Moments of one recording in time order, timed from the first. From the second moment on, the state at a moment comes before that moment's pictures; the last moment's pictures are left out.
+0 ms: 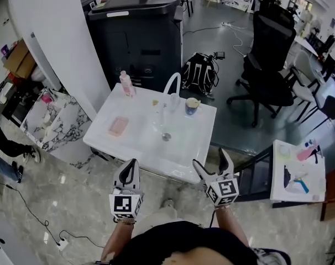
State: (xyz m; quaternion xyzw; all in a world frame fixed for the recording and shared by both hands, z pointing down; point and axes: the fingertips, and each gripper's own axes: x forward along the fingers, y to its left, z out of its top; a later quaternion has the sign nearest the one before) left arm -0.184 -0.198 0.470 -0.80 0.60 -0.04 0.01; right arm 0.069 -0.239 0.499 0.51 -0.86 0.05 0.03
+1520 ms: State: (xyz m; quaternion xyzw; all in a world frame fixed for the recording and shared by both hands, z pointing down) left arm -0.234 -0.256 0.473 -0.68 0.73 -0.04 -0.02; right arm 0.060 -0.529 0.571 0.42 -0.89 0.05 0.16
